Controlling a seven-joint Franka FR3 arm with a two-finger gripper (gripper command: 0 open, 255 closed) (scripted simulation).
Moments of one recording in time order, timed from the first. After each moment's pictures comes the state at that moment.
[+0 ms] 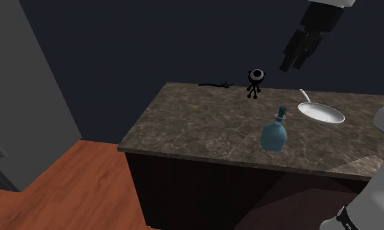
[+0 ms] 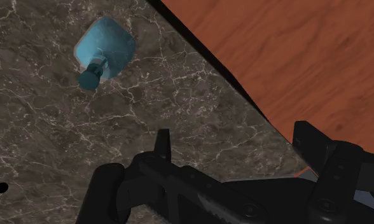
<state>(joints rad) 0.02 -0.83 -0.07 -2.31 0.05 1.68 -0.04</state>
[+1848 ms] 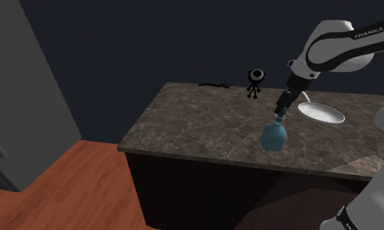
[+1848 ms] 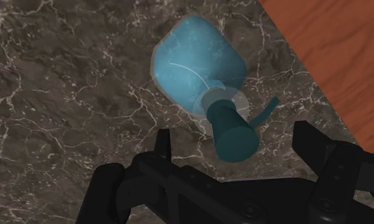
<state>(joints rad) -0.04 -0.57 -0.40 -2.64 -0.10 2.22 -0.38</state>
